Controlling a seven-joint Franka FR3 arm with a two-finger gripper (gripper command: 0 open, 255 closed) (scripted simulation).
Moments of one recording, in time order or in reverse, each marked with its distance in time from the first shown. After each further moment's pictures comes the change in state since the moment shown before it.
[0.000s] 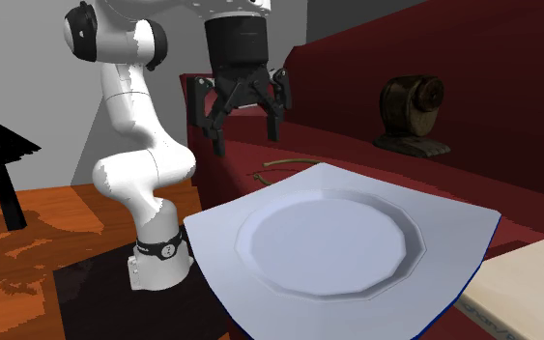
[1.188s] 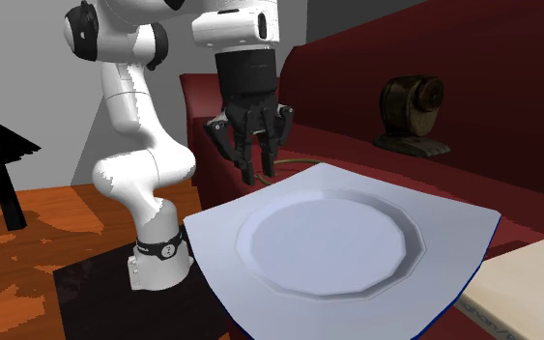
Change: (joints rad) arm 0.006 0.015 0.003 -0.079 0.014 0.101 -0.009
